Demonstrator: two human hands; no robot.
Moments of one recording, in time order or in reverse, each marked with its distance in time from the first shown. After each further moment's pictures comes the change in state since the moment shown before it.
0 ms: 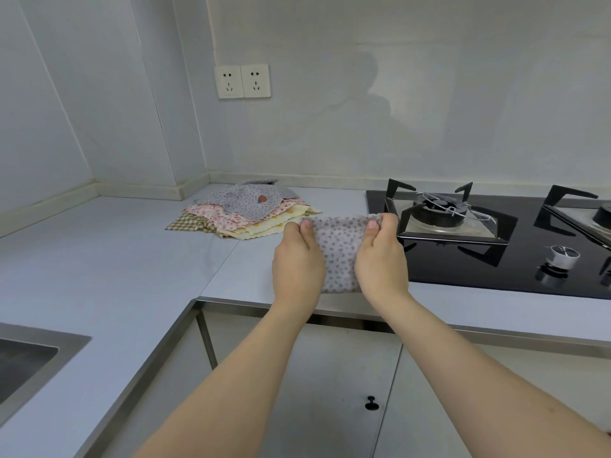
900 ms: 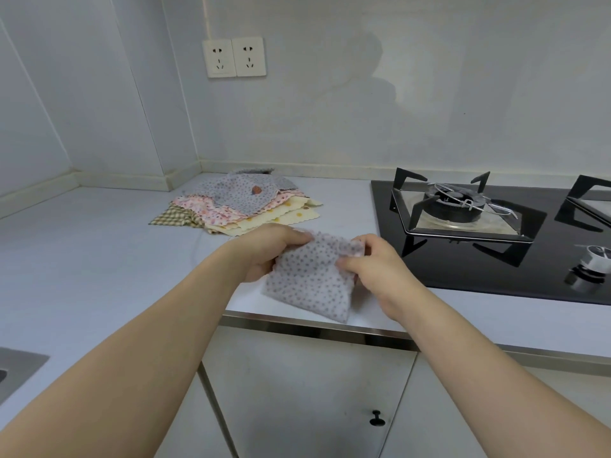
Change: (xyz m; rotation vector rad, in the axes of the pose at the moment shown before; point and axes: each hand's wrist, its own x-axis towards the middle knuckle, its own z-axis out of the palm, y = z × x) left_hand 0.099 -0.049 -0.017 -0.130 -0.772 -0.498; right_hand 0.025 0.029 0.021 0.294 -0.456 0.340
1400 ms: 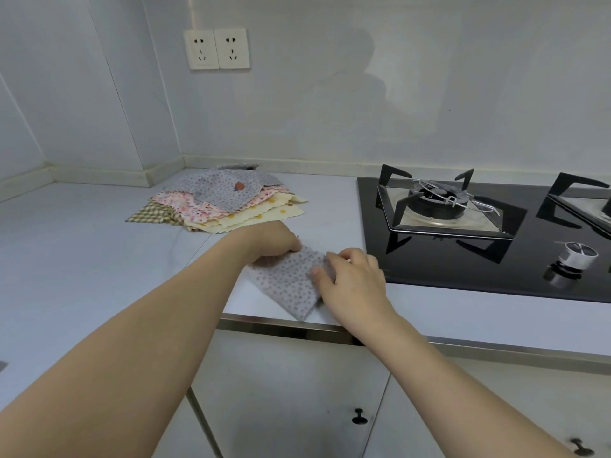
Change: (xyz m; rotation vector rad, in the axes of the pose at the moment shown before) left_hand 0.031 0.016 0.022 0.701 0.115 -0.070; right_hand -0.017 0.021 0.007 -0.900 0.102 -0.313
